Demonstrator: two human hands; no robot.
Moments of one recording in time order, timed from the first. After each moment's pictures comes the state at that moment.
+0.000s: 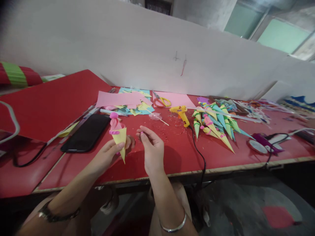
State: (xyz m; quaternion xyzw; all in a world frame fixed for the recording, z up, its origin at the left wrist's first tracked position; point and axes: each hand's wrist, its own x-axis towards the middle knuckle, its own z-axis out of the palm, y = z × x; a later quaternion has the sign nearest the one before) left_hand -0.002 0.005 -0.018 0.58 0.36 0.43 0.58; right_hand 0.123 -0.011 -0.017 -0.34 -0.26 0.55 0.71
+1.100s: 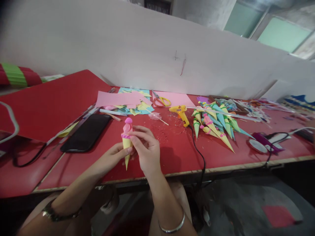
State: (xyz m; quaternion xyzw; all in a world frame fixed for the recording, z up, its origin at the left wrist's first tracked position) left_hand 0.008 -0.002 -0.013 0.60 0.40 0.35 0.59; right_hand 0.121 -0.016 -0.015 -0.33 -0.46 0.45 0.69
